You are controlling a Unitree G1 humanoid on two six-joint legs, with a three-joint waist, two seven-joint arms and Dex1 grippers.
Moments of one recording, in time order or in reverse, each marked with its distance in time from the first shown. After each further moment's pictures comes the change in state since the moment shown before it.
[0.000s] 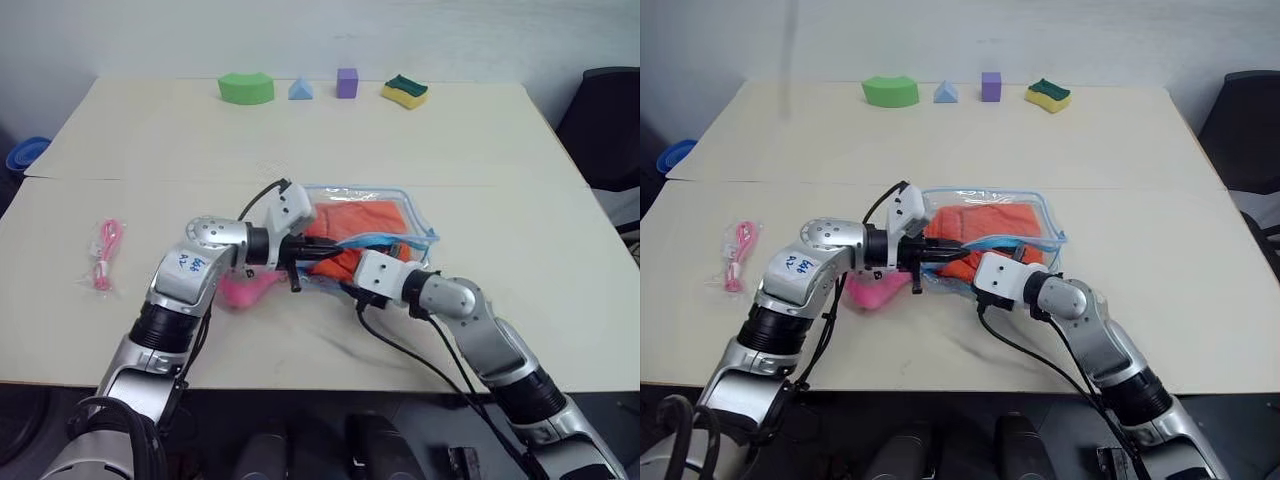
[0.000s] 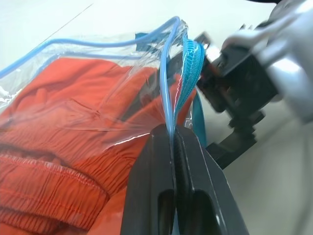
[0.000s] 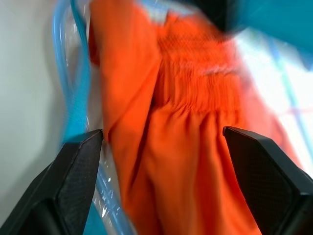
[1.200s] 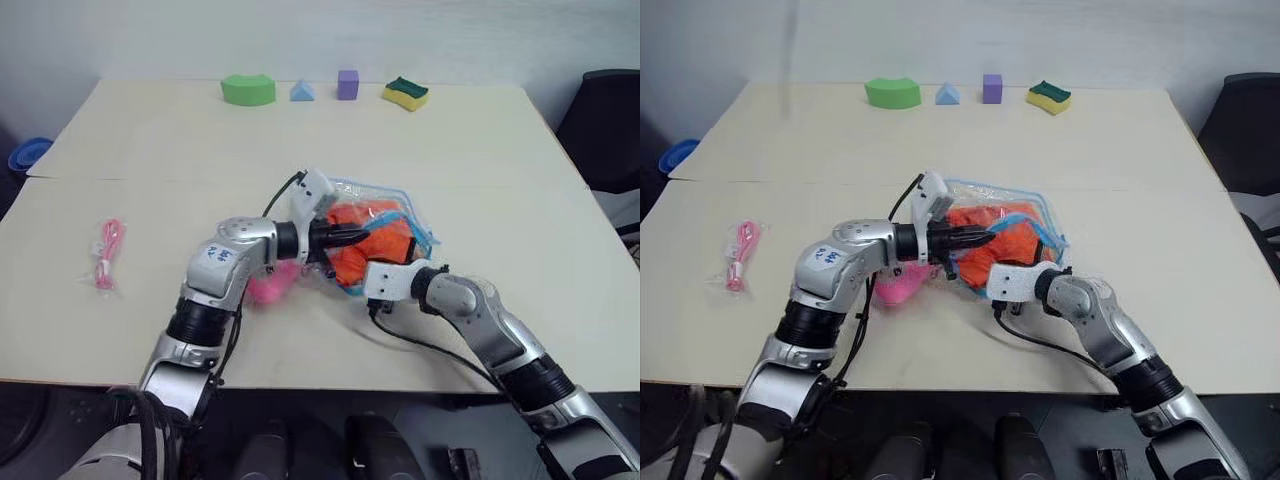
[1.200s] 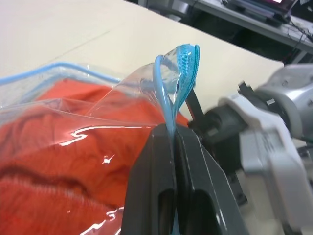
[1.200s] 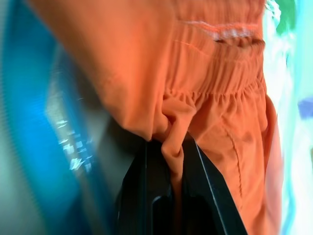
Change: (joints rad) left arm -0.056 -0.211 0.053 0.064 -0.041 0.122 0.199; right arm -0.014 -0.111 0.032 0.142 -0.156 -0.261 -0.017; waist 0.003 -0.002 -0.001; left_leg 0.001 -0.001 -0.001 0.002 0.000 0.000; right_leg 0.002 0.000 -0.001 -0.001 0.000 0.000
